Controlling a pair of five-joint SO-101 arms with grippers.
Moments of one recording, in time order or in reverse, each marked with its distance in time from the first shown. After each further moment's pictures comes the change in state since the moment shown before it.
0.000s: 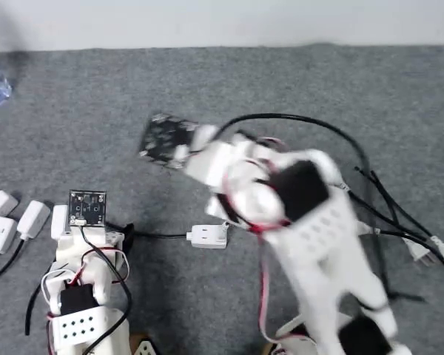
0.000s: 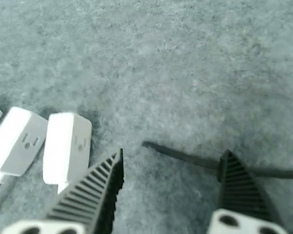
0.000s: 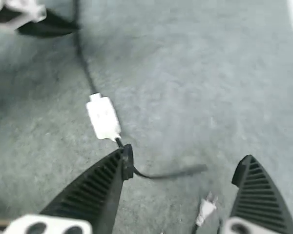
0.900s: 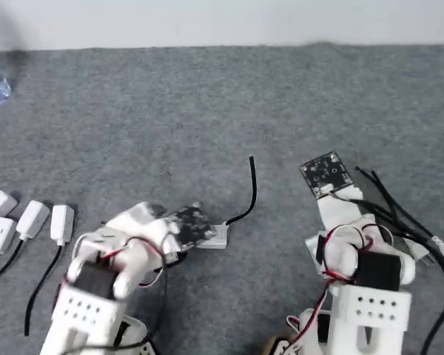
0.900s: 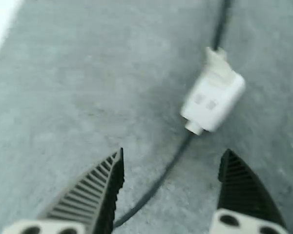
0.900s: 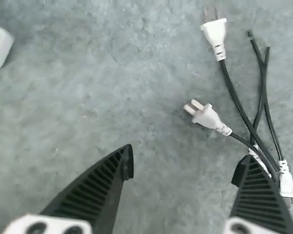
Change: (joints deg) left arm 33.2 14.9 -26.8 18.5 -31.6; right arm 41.1 -39.2 64.4 -17.7 -6.8
